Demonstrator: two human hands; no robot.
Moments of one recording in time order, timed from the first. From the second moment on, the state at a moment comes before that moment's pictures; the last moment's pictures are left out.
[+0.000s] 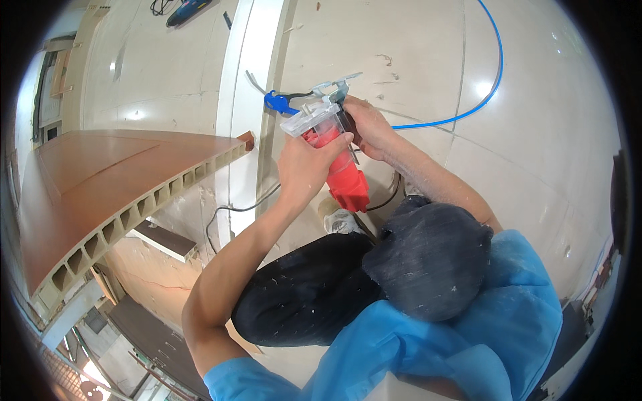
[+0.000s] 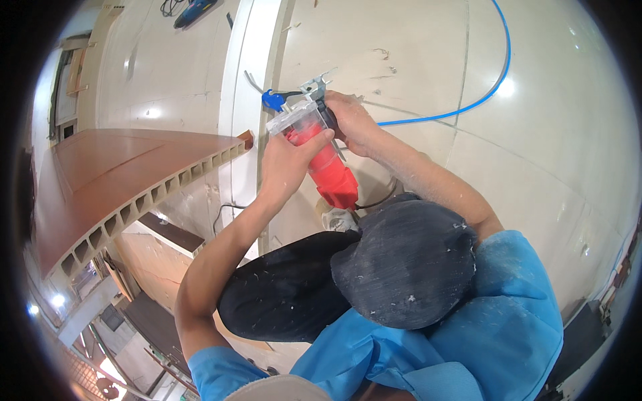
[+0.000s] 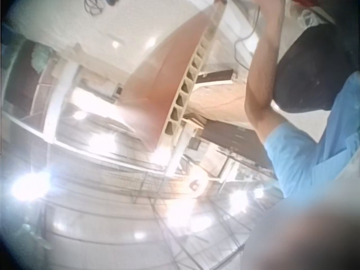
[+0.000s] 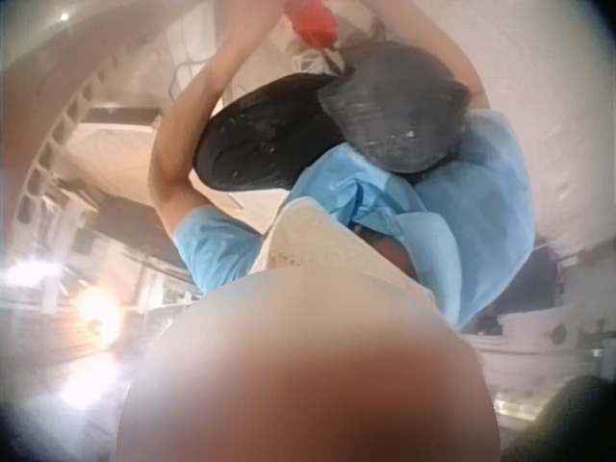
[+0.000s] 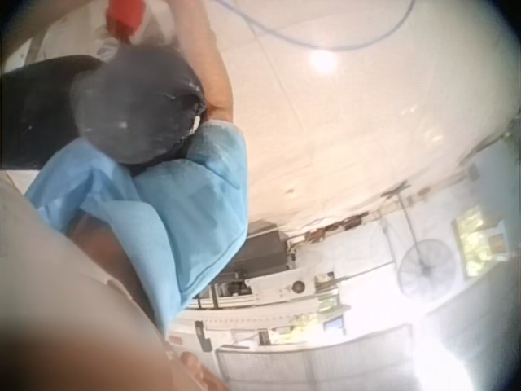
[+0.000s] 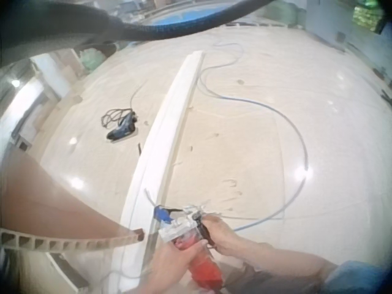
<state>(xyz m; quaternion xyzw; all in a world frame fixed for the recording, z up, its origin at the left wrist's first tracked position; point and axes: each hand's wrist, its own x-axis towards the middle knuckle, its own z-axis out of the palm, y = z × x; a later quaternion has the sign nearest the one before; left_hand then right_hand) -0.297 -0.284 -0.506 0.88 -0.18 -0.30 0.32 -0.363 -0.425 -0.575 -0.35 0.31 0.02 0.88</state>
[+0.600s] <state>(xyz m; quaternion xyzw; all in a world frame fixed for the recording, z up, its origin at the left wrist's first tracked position) -0.296 -0.270 -0.525 0.84 -0.13 -0.35 0.38 -0.363 -0.408 -0.574 -0.41 0.31 -0.01 0.86</state>
